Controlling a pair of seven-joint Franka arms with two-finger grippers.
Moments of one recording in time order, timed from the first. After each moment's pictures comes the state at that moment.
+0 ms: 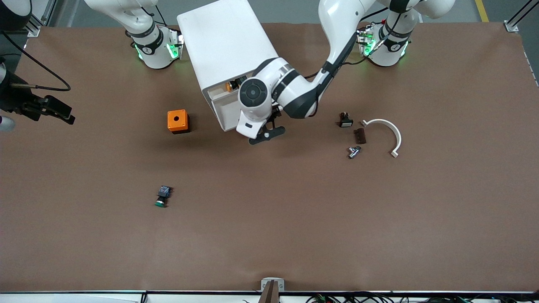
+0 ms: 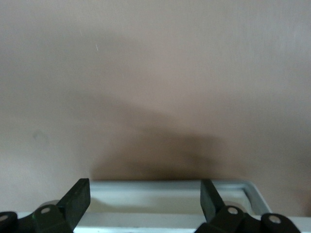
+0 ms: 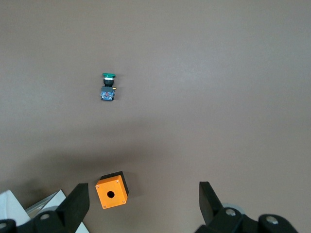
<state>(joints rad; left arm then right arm) -0.91 0.73 -0.01 -1.32 -0.22 1.89 -1.18 0.10 -0.04 -0.13 -1.67 0.00 1.64 0.10</state>
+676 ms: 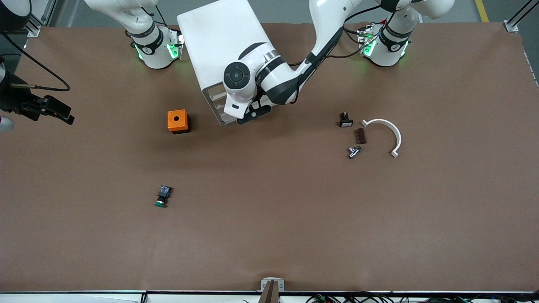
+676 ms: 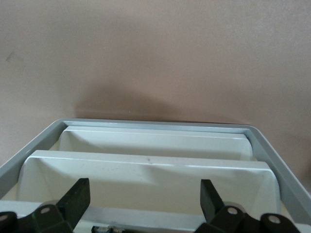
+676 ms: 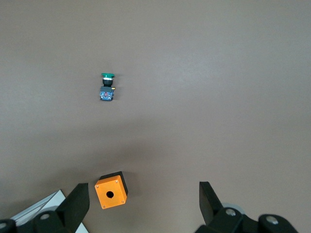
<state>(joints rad) -0.92 0.73 -0.12 -1.33 -0.24 1.89 -1.32 0.10 -0.04 -0.13 -1.67 0.00 1.64 0.10</state>
